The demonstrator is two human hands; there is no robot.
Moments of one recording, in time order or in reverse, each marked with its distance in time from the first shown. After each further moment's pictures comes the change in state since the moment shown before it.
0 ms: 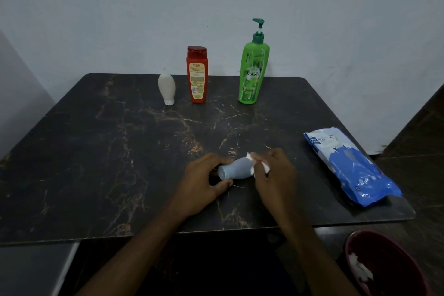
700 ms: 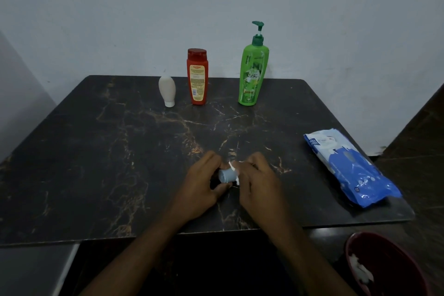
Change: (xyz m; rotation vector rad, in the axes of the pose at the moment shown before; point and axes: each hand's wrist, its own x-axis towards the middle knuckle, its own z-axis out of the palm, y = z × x) left_hand -0.003 0.004 0.003 0.033 0.029 0.104; right_hand -0.019 -0.030 -0.001 -0.134 -0.109 -0.204
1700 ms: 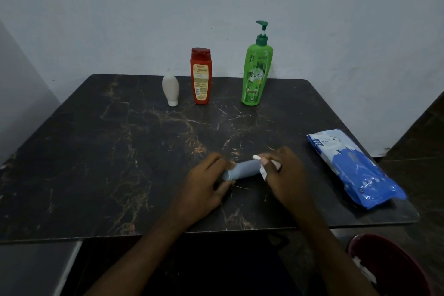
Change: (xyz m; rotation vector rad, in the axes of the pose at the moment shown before) left_hand -0.006 0.002 0.000 0.098 0.078 0.100; right_hand 0.021 0.046 -0.014 0.212 0.055 0.289
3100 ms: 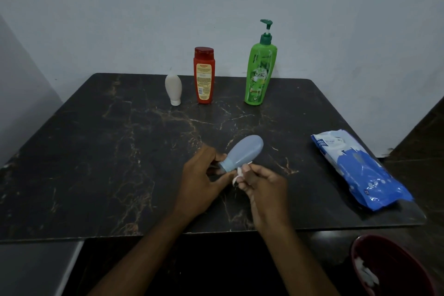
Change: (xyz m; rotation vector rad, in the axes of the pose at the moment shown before) left_hand 0.004 0.000 -0.004 -0.226 0.193 -0.212; right_hand -0.031 -0.061 0.039 1.012 0.095 0.731
